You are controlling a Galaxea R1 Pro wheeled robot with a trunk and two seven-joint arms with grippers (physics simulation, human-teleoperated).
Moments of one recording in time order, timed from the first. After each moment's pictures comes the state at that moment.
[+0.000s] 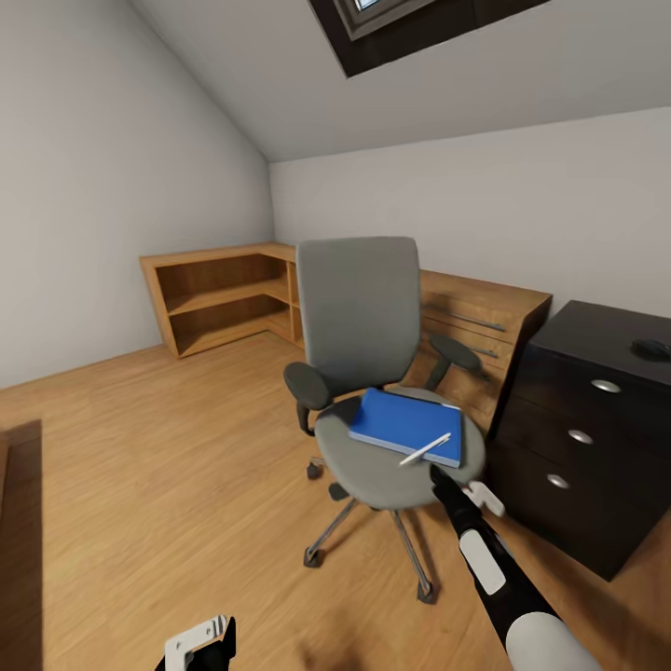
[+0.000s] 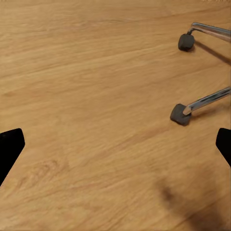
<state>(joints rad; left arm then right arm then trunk) 0.13 -0.08 -0.04 -1.21 0.25 -0.04 0.22 -0.57 0.03 -0.16 -0.62 -0.68 -0.10 0.06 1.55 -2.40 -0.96</state>
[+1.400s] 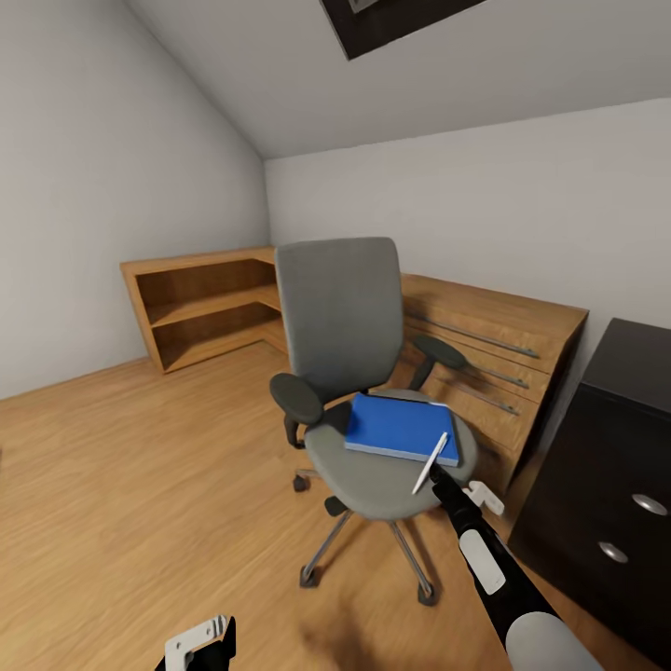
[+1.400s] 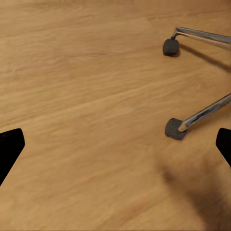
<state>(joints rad) 0.13 -0.08 -0.04 -1.21 0.25 -0.04 0.22 -0.57 0.03 -0.16 -0.63 -0.68 -0.10 0.06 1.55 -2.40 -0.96</state>
